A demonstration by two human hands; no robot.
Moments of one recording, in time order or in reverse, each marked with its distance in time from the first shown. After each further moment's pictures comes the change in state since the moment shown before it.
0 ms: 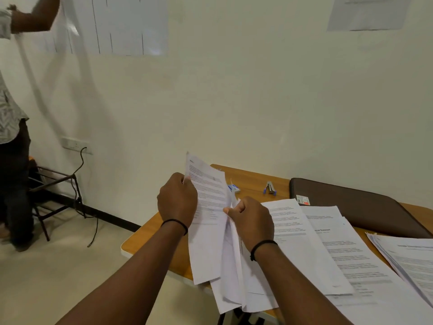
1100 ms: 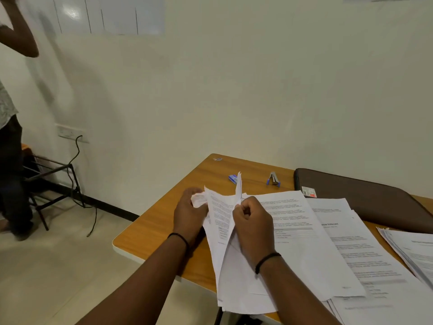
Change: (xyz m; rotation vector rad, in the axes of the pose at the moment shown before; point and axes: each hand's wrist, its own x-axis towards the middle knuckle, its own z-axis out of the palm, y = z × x) left_hand -0.034 -0.050 0.047 -0.464 -0.414 -0.252; right_hand -0.008 0.032 0.036 0.179 0.086 -0.084
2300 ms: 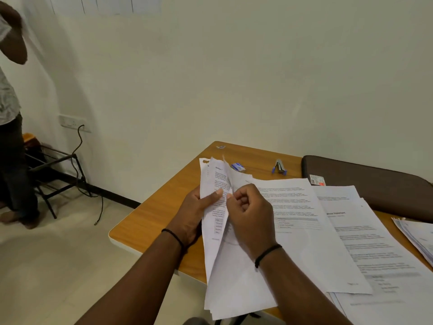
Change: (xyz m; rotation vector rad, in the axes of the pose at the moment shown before) left_hand -0.012 0.013 0.004 -0.456 -0.445 -0.118; right_hand 0.004 0.007 0.006 0.063 0.004 -0.172
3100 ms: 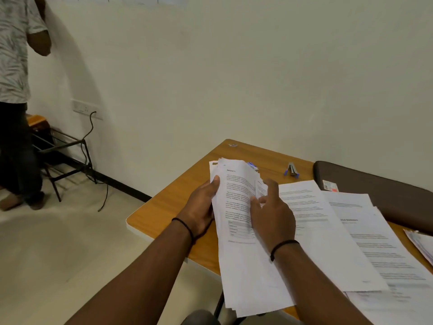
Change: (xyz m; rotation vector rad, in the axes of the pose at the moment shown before) left_hand 0.007 -0.002 -0.031 -0.223 0.101 -0.120; right_hand 0.011 0.002 0.001 -0.418 -0.110 0.174
